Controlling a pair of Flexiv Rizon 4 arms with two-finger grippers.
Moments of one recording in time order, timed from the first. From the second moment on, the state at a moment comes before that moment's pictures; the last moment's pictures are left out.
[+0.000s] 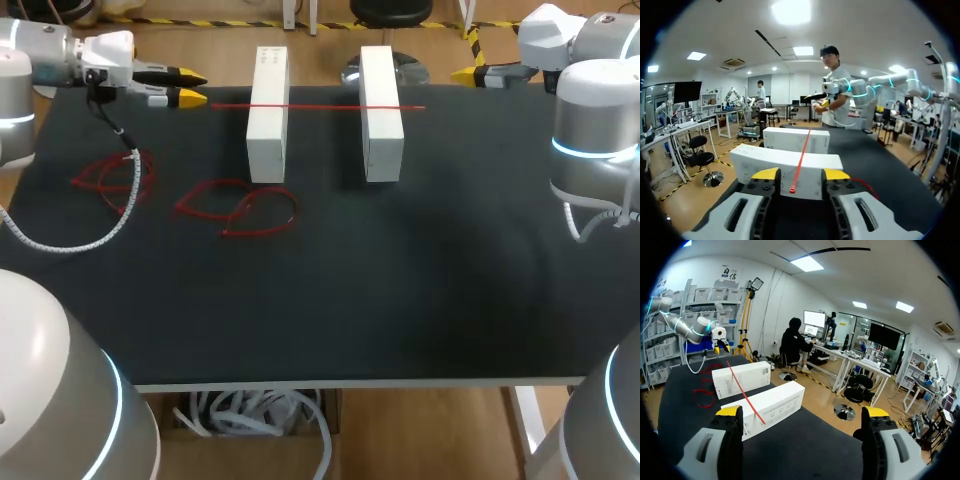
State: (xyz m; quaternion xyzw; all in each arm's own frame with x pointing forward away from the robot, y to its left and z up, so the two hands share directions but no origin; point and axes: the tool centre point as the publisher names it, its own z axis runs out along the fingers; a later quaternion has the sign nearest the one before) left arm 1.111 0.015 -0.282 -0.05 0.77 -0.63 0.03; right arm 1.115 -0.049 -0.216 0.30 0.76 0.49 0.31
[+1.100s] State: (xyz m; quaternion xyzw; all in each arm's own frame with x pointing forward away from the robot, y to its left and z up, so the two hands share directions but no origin) left arm 1.113 -0.001 -0.315 -0.04 0.76 -0.65 0.04; right arm 1.115 -0.049 -0.216 0.30 0.76 0.49 0.31
